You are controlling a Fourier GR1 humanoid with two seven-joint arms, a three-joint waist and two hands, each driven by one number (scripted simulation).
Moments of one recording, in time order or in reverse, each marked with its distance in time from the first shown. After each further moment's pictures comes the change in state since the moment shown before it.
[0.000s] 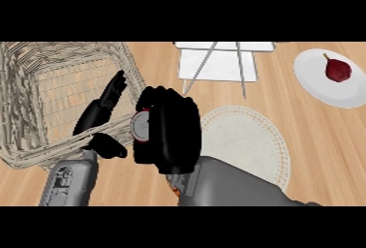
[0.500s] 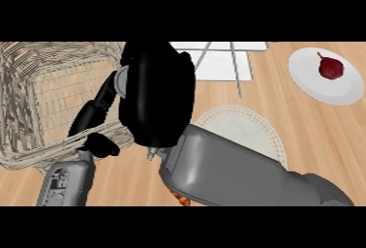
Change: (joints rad) left arm 0.009 -0.002 0.032 -0.009 -0.011 -0.001 0.006; right arm -0.269 -0.002 -0.111 0.087 0.150 0.037 0.096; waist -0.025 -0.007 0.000
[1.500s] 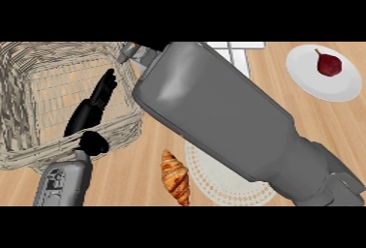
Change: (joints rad) left arm 0.000 0.008 0.003 -0.027 -0.007 0.025 0.023; right arm -0.338 0.004 -0.298 0.292 0.159 0.093 -0.030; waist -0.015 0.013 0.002
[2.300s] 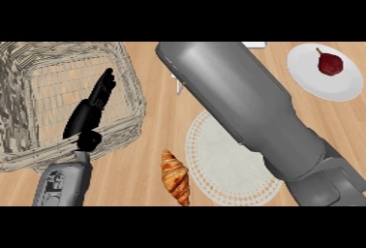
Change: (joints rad) left arm 0.009 0.002 -0.014 -0.024 0.004 0.023 0.010; right arm -0.043 -0.006 -0.107 0.297 0.153 -0.048 -0.147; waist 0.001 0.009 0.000
